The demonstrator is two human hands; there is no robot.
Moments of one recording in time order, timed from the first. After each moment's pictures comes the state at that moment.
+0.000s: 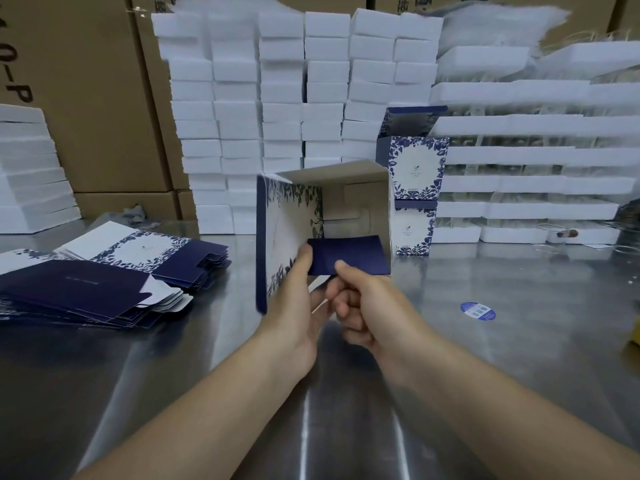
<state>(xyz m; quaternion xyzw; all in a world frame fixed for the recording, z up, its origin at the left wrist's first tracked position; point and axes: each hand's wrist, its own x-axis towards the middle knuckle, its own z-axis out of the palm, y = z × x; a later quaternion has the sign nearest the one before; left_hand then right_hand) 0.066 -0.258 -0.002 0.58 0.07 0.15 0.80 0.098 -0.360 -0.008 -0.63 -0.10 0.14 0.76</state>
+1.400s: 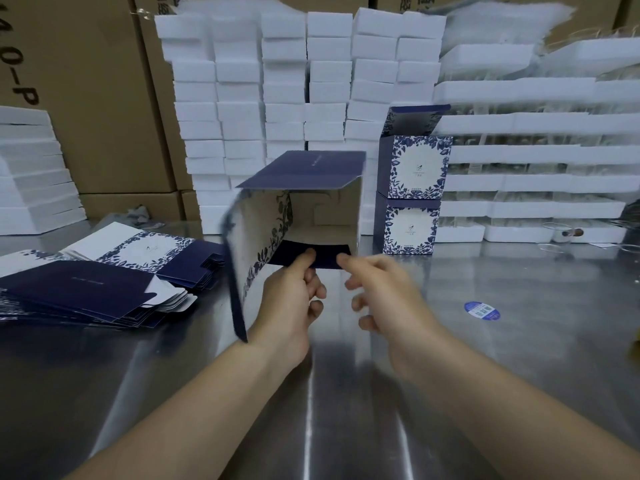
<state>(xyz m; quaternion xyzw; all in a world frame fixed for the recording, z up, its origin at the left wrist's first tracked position) 0.088 -0.242 -0.009 0.59 0.10 0.15 0.79 0.102 -0.363 -0.005 -0.69 -0.07 0.02 0.72</state>
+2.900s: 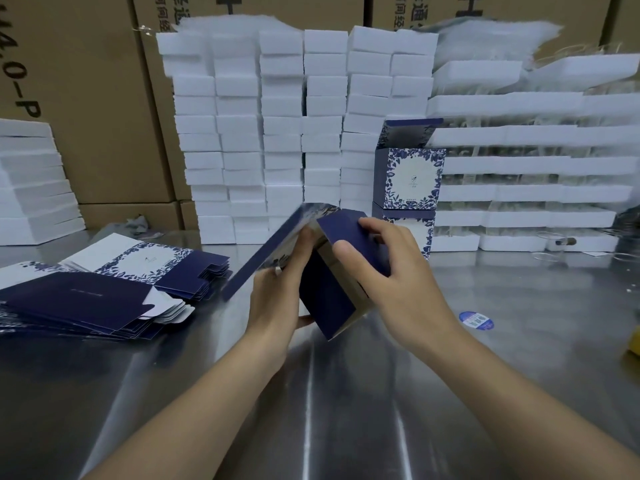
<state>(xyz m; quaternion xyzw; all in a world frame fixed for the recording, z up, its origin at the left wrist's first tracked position) 0.079 -0.237 0.001 0.64 0.06 0.22 0.74 0.112 -0.388 0.009 -0.76 -0.26 -0.21 0.56</state>
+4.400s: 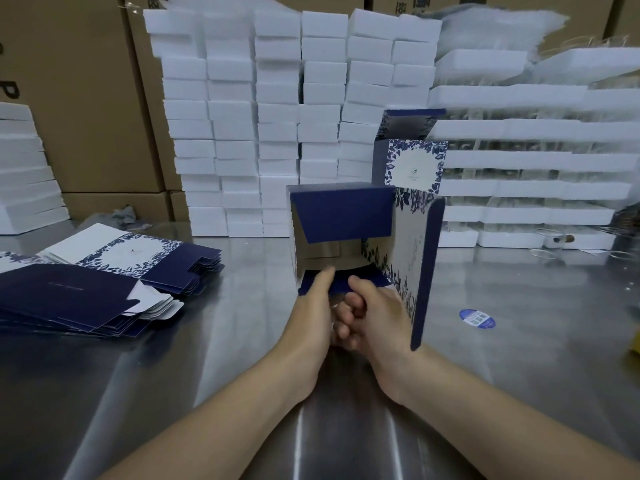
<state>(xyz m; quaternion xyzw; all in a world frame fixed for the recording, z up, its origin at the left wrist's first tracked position) 0.101 -0.265 -0.029 0.61 0.12 0.06 0.78 0.119 -0.358 -0.034 -0.60 -0.04 0.09 0.79</state>
